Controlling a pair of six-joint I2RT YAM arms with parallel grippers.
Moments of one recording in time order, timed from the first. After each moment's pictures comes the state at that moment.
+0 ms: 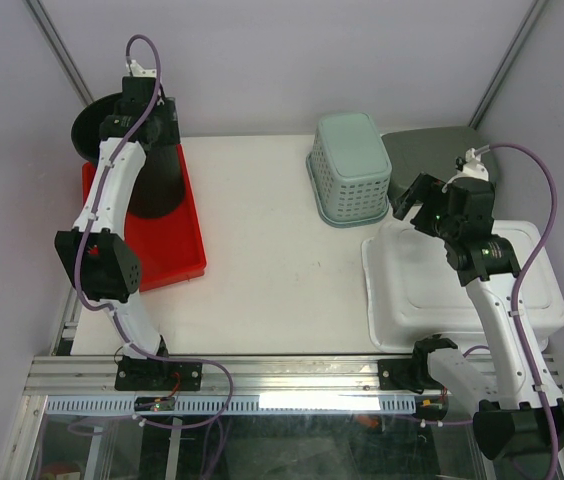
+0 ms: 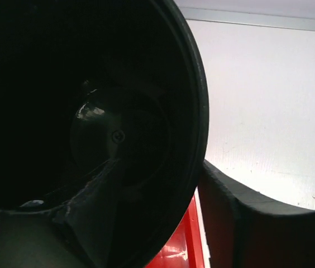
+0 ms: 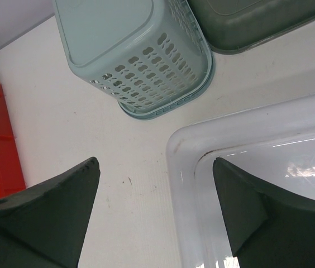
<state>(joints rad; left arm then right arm) -0.08 1.83 1.93 -0.72 -0.21 -0.08 0.12 0.91 1.03 -0.64 0.01 0.48</state>
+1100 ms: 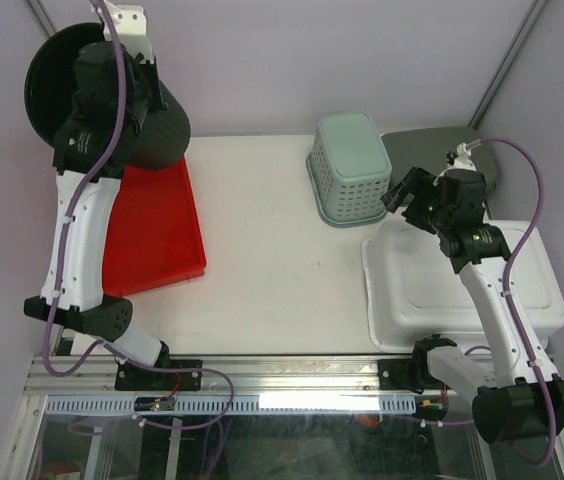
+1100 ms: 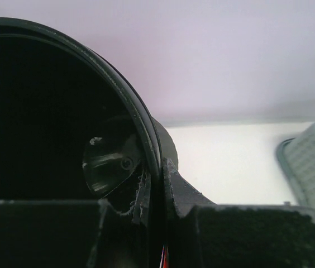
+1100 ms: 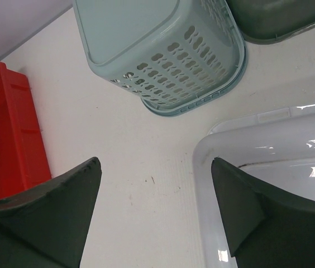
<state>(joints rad) -0.25 1.60 2.20 -0.79 -0.31 0.03 0.12 1.00 1.03 -0.57 -0.09 0.56</state>
